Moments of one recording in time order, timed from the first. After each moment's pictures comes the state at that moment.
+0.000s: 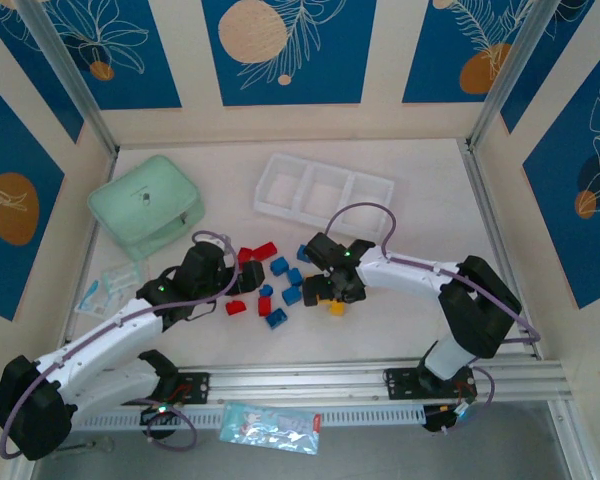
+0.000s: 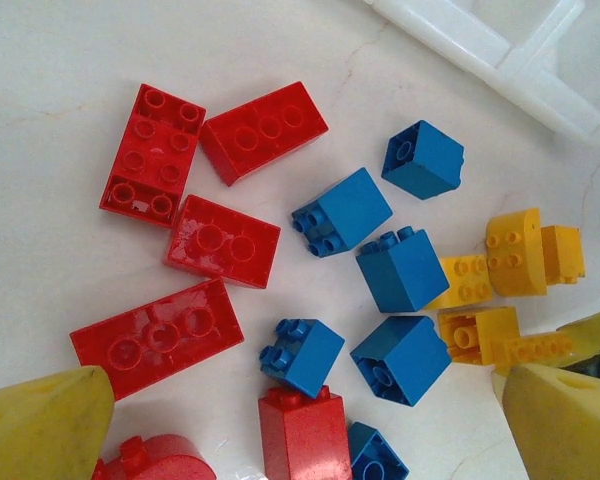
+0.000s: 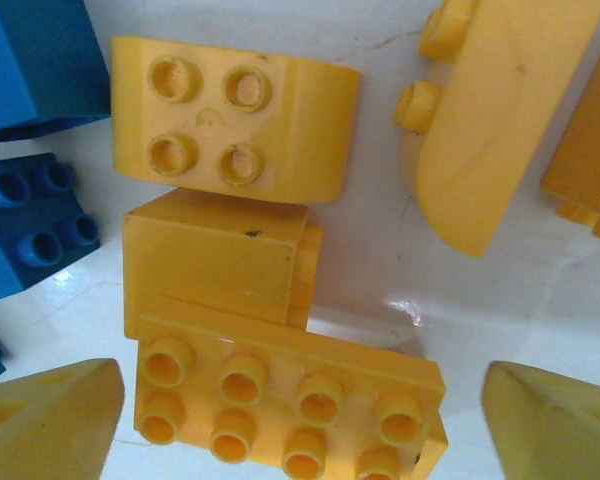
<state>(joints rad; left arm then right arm) -0.66 0.95 0.59 -0.39 -0.01 -0.72 0.84 1.57 0.97 -0.77 0.01 0.68</state>
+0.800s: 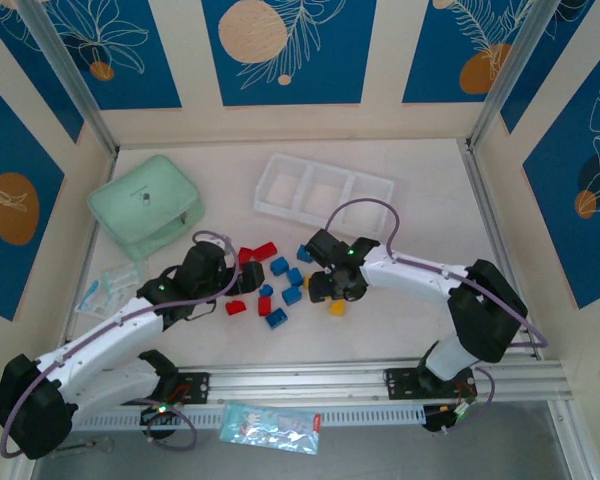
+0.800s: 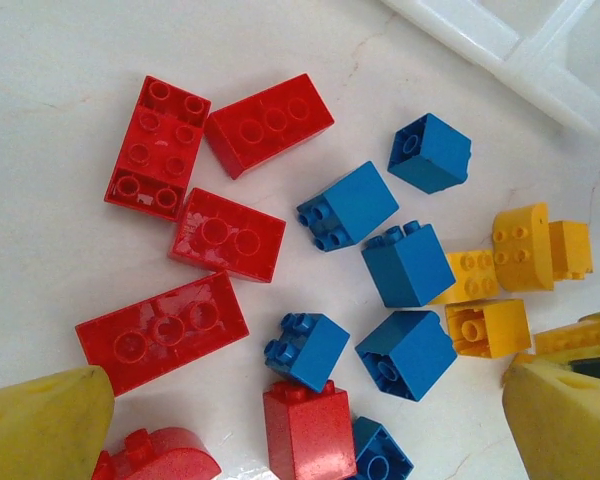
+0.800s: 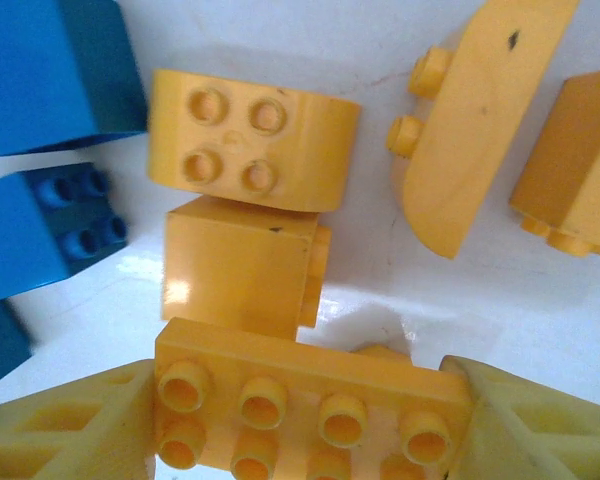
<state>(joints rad) -0.66 0.96 0.60 -0.42 -0.01 -0.72 0.84 1.52 0.99 -0.80 0.04 0.64</state>
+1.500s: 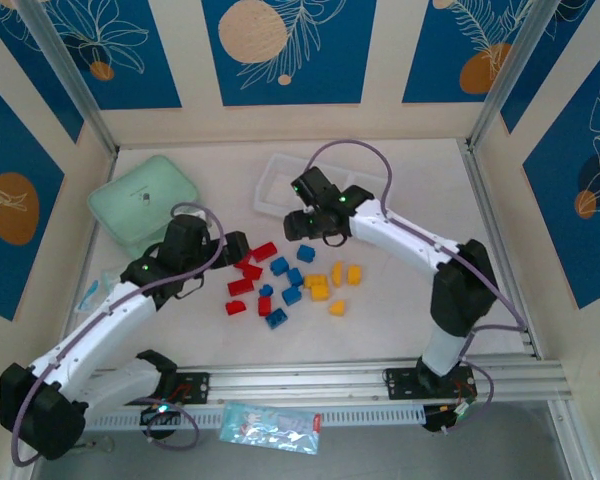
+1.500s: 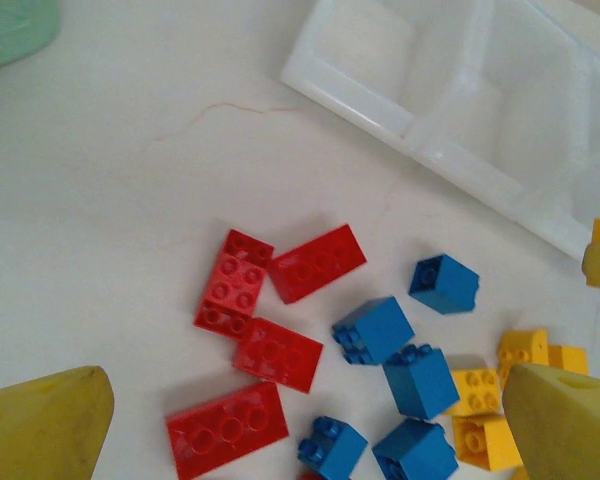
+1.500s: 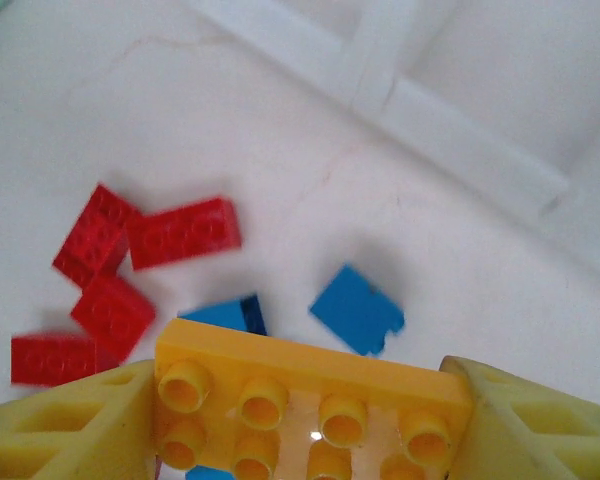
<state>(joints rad) -0.47 1.00 0.80 -0.52 -0.04 -0.65 0.71 1.76 1.51 -0.79 0.06 0.45</state>
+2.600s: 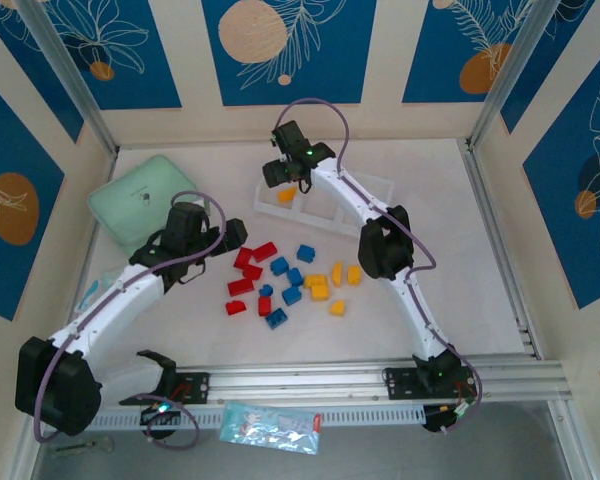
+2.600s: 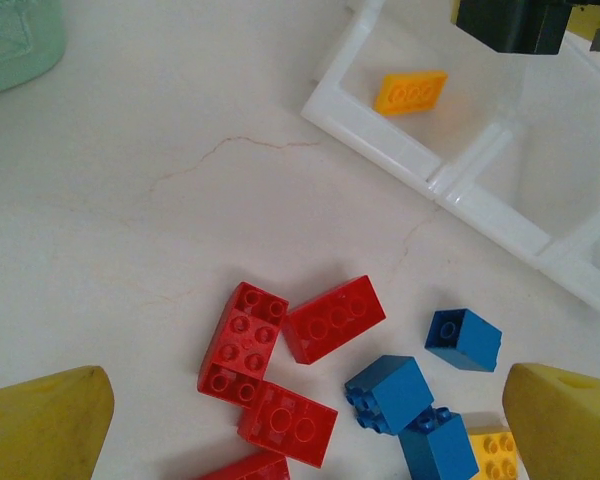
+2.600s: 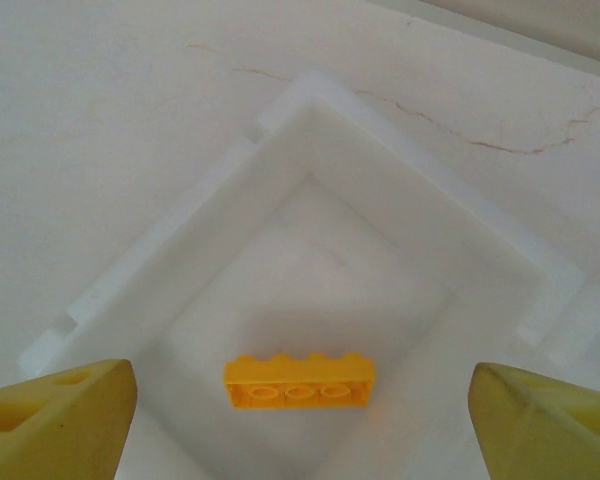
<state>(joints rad) -0.39 1.14 0.81 -0.40 0.02 -0.63 0.58 2.49 2.44 -0.84 0.14 0.13</state>
